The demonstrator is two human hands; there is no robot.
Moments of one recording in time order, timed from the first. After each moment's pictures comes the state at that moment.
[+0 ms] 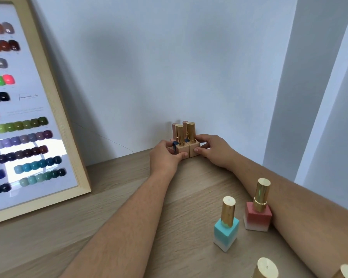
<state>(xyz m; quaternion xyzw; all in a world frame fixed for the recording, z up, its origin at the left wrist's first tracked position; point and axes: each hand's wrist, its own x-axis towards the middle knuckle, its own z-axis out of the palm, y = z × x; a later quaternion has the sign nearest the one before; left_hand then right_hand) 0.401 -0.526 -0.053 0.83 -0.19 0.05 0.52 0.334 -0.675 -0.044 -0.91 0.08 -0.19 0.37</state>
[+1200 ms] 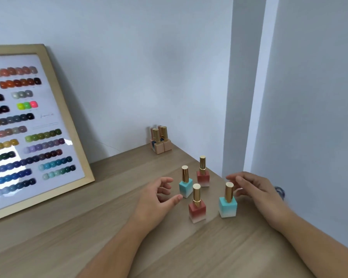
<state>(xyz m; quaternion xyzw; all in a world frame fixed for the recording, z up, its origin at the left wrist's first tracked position) 0.226 -0.406 -0.053 0.78 -0.38 -0.08 0.49 0.041 -0.603 -0.044 -0.76 0.16 -0.29 0.56</state>
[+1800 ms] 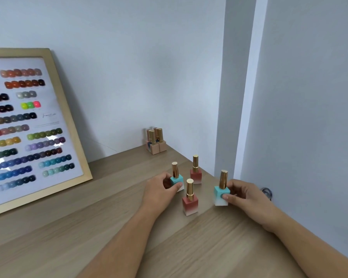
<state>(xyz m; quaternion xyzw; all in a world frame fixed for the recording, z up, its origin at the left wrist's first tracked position) 0.224 -0.440 -0.055 0.81 -0.34 -0.04 0.47 0.023 -0.600 -0.054 -0.82 0.14 -0.21 0.52</state>
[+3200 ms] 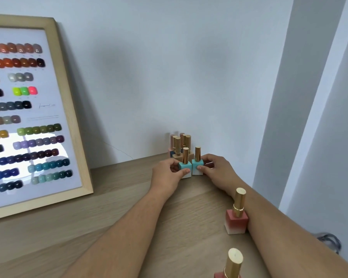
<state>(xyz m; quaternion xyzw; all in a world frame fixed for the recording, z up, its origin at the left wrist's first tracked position) 0.359 -0.513 -0.050 0.82 -0.26 0.01 0.51 0.289 -0.664 -0.049 -0.87 0.13 -0.23 0.42</state>
